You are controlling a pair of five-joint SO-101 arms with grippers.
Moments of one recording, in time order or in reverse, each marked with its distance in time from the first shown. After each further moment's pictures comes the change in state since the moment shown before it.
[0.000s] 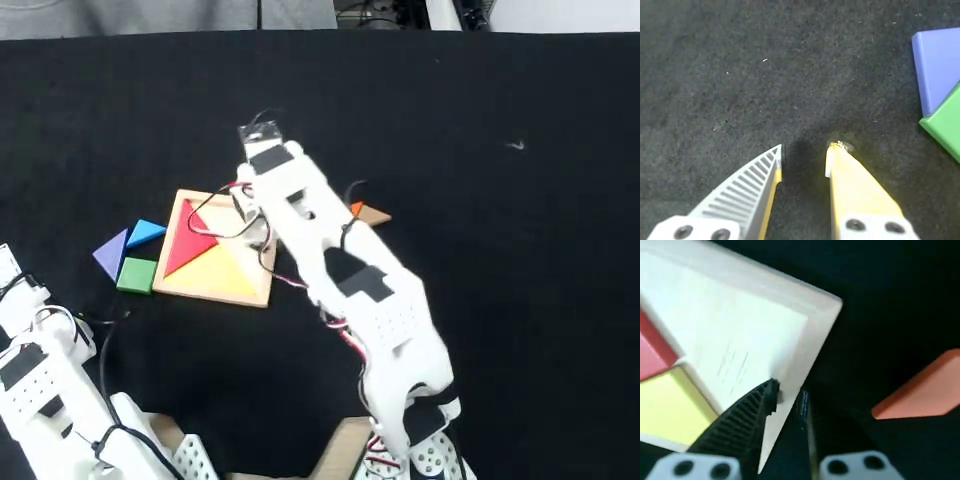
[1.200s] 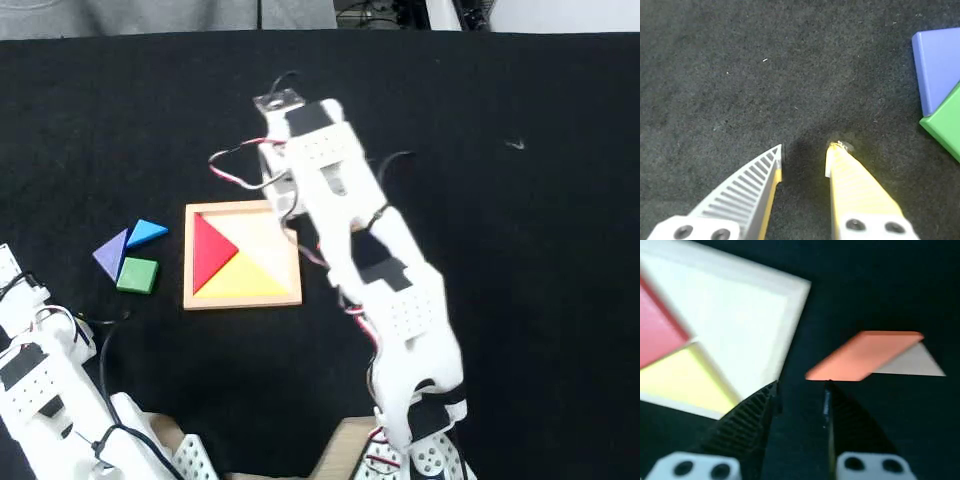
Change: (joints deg) left arm 0.0 0.0 0.0 0.0 0.0; right arm 9.0 0.0 -15.8 18.0 15.4
